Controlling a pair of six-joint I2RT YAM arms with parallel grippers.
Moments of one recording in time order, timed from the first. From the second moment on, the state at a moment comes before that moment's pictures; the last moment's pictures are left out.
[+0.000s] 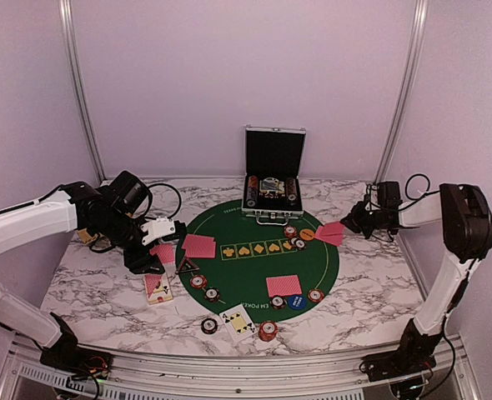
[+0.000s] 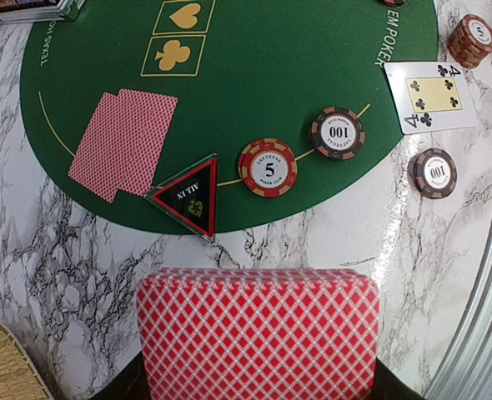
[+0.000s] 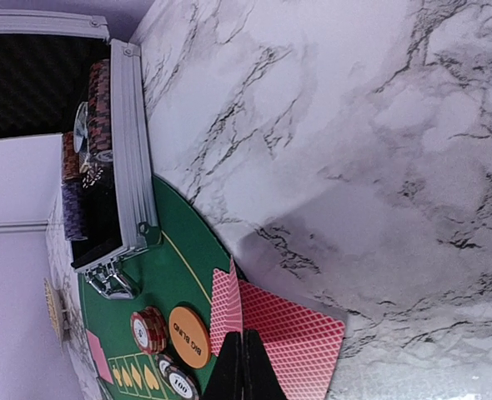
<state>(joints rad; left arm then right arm) -0.63 1.36 1.06 -0.85 0.17 0.62 0.00 1.82 0.98 0.07 -0.48 0.75</state>
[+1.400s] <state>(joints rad) -0.63 1.36 1.05 -0.85 0.18 0.61 0.09 1.63 1.09 -0.25 -0.25 0.61</state>
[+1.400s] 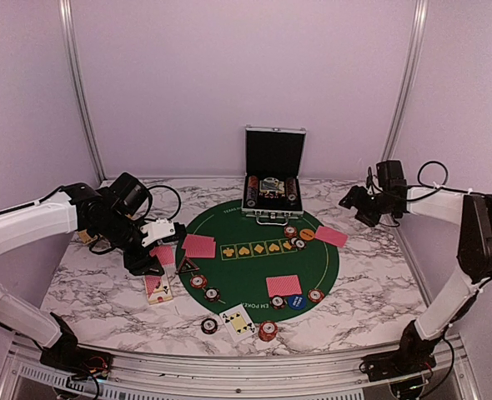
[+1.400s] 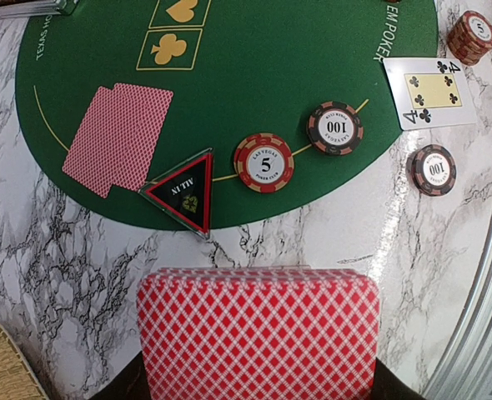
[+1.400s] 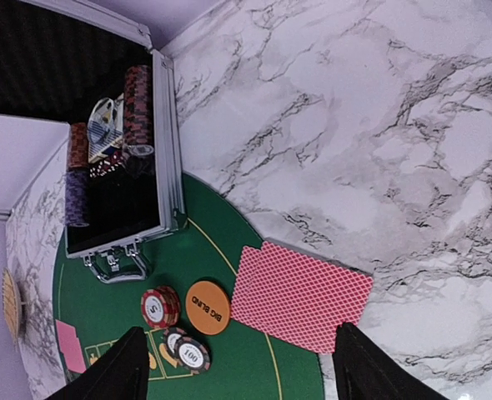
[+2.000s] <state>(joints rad) -0.63 1.35 1.05 -0.85 0.18 0.61 0.69 1.80 1.16 0.13 -0.52 0.90</state>
